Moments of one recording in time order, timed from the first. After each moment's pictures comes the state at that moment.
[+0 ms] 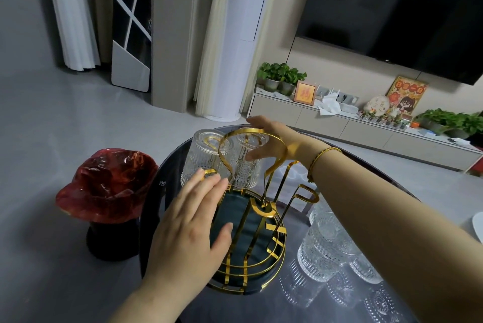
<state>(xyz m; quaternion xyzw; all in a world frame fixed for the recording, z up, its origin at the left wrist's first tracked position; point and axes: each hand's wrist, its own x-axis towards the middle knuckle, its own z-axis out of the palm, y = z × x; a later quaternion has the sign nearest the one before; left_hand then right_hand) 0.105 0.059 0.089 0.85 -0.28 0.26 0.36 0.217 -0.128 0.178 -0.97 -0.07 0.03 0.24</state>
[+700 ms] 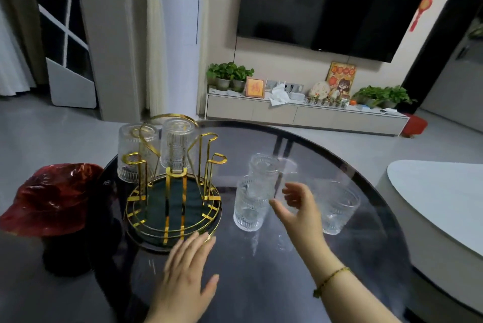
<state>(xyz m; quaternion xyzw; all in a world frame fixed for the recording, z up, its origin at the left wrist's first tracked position) 0.012 0.000 0.020 0.88 -0.38 0.14 0.26 -0.014 -0.203 0.084 -0.82 0.16 -0.33 0.43</state>
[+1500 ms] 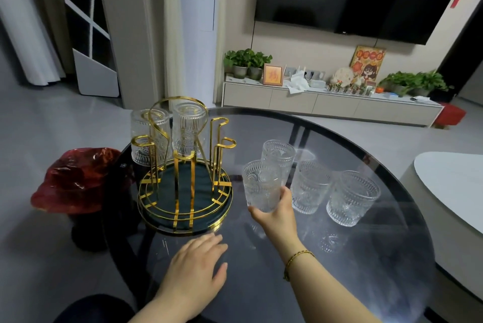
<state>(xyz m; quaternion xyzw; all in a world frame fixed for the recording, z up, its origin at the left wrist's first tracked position) 0.014 -0.009 0.001 0.91 -0.36 0.06 0.21 0.028 -0.195 0.009 -0.81 0.21 -0.22 0.50</state>
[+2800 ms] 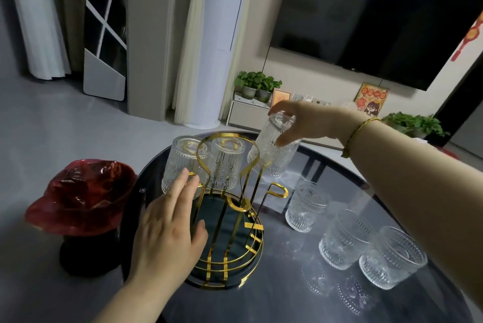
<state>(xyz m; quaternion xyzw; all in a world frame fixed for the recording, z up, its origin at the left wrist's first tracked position) 0.103 0.058 0.085 0.88 -0.24 0.27 0.30 0.157 -0.167 0.260 -1.00 -0.01 0.01 0.09</state>
